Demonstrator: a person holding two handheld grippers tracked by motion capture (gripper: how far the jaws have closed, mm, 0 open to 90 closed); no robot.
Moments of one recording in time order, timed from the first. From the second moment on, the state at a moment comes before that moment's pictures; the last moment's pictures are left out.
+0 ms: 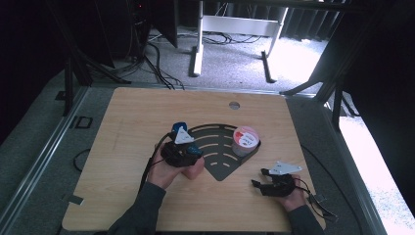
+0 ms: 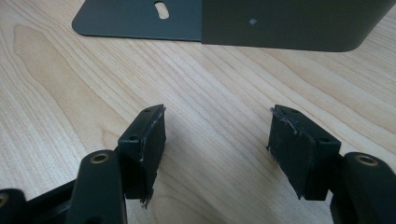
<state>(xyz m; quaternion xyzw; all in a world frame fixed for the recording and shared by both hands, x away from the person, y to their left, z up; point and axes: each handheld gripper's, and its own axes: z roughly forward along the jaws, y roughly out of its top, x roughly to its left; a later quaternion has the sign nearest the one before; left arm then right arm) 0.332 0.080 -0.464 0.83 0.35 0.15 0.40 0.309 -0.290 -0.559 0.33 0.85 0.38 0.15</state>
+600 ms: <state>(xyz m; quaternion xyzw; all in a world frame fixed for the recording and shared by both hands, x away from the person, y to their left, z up) 0.330 0.067 -0.456 0.84 0.33 0.13 0.40 0.309 -0.290 -0.559 0.33 0.85 0.38 0.15</state>
